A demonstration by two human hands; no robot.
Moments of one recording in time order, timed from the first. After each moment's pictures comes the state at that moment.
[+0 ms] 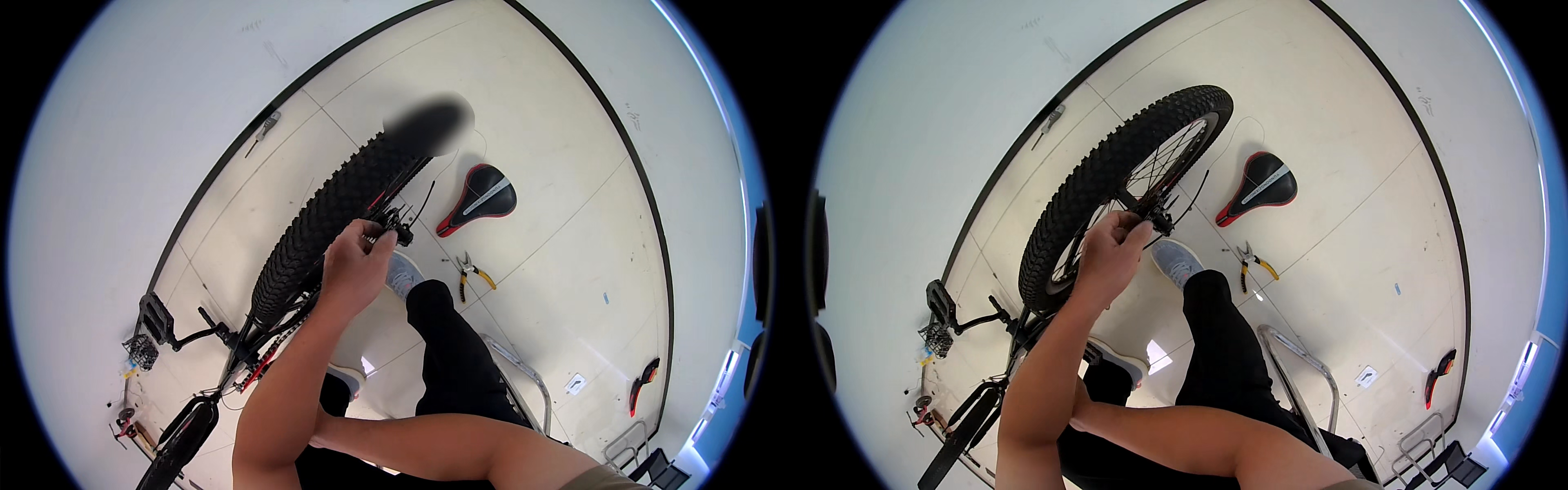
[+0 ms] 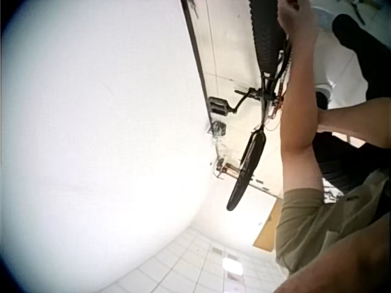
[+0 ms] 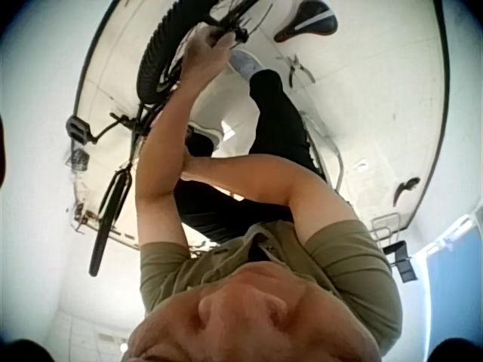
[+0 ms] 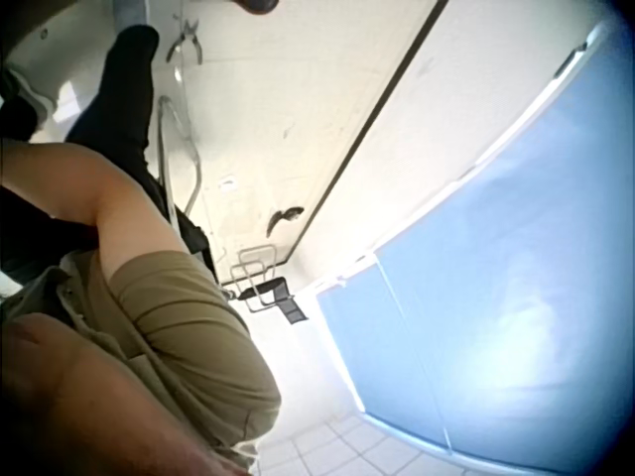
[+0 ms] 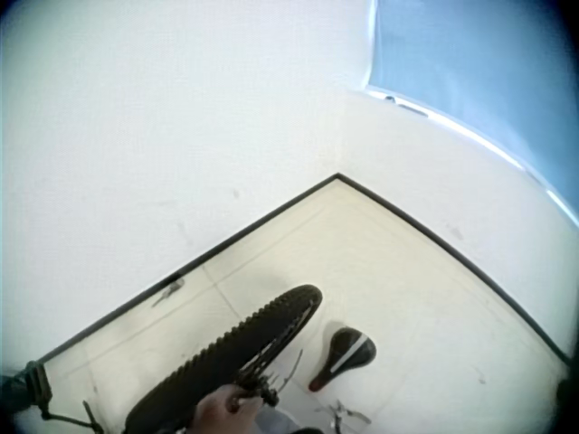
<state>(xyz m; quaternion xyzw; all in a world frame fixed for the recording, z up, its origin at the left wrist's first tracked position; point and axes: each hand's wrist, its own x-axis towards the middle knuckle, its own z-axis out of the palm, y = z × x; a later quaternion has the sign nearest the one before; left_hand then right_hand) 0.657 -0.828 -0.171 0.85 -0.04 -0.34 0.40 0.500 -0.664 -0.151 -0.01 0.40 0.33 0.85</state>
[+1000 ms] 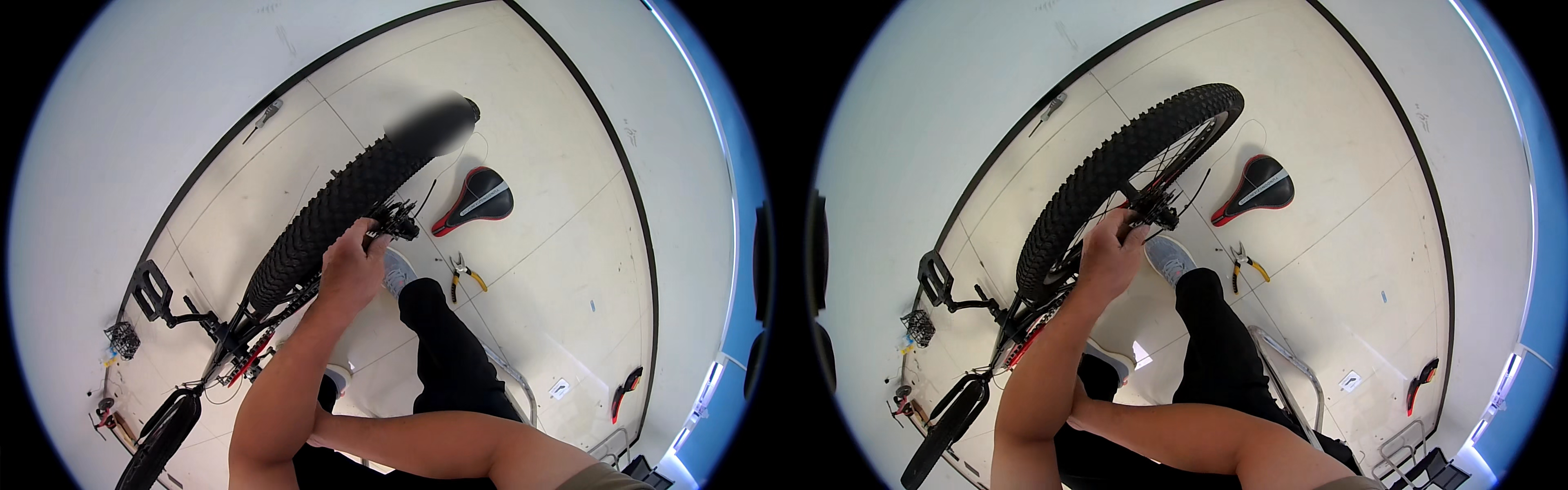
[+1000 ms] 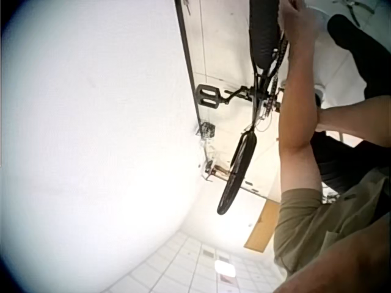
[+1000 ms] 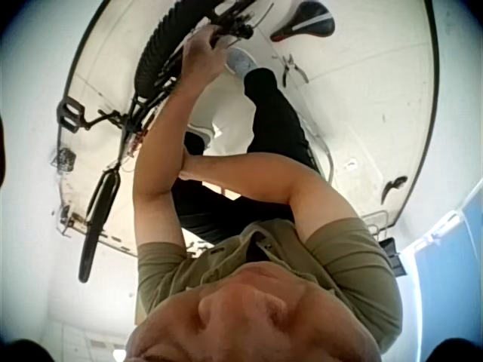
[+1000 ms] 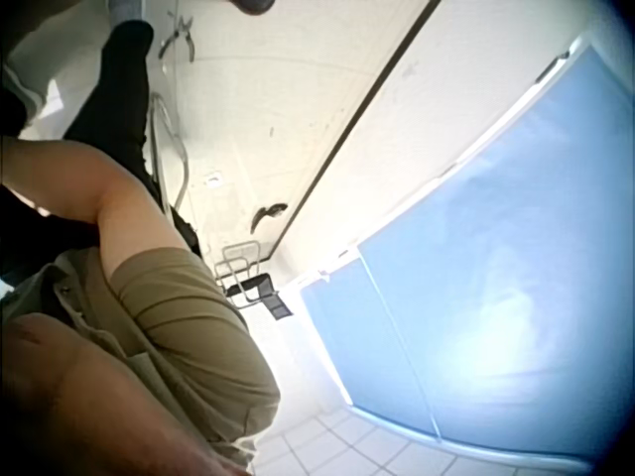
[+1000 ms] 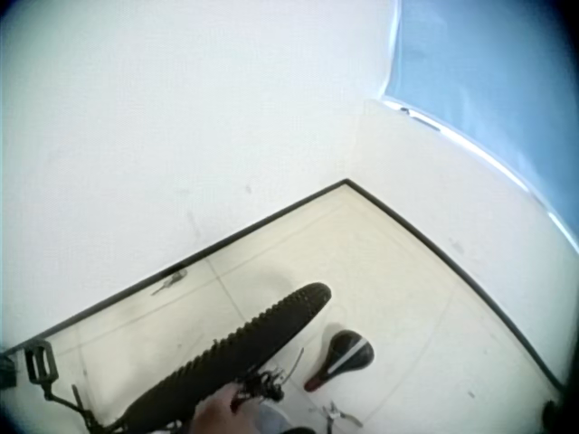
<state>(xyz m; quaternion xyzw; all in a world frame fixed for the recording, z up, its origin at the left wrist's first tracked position) 0.651 -0.798 -0.201 0.87 -0.13 -0.27 0.39 0.497 -0.668 -0.146 -0.01 0.48 0.35 0.81</state>
